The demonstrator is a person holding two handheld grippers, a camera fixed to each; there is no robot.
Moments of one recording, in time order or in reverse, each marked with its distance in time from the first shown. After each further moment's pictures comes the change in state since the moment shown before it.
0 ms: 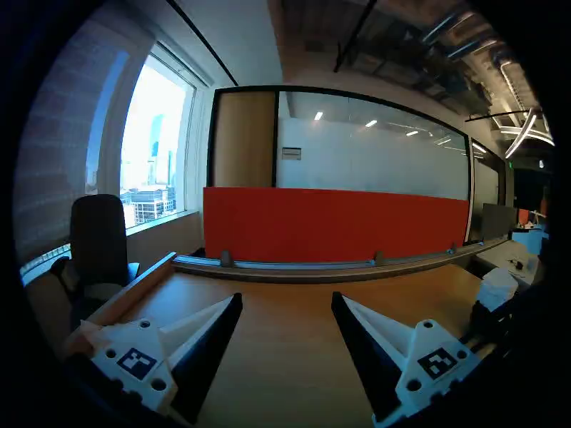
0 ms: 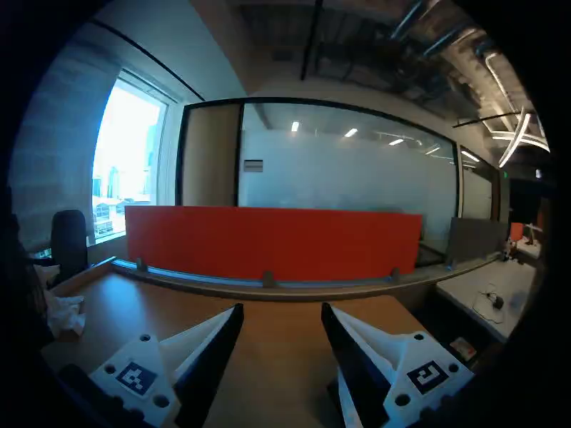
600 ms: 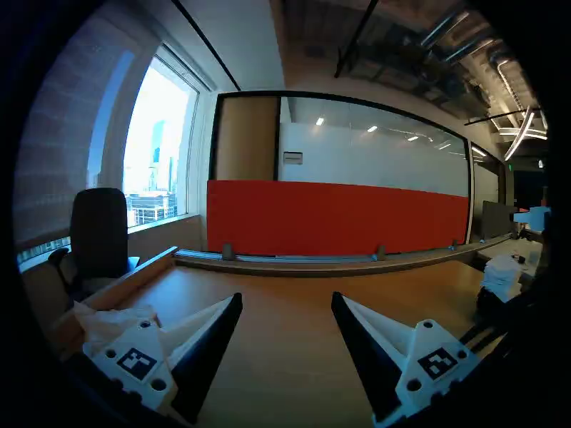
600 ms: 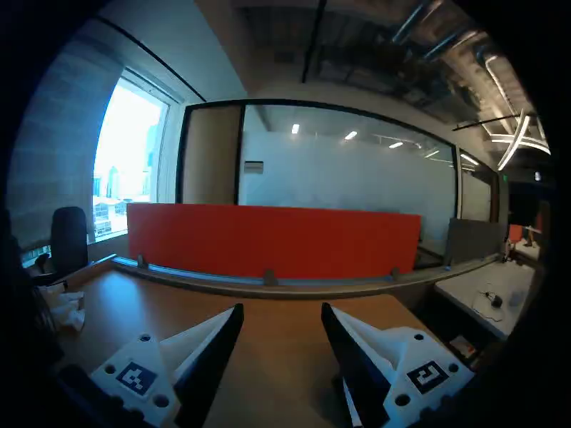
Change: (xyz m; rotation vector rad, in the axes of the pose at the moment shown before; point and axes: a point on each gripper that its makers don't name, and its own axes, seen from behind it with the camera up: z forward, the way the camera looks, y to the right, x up) left arm -0.055 -0.009 -0.009 0.005 0.043 -0.004; right arm -0.022 -0.013 -0.010 -0.004 0.011 -0.006
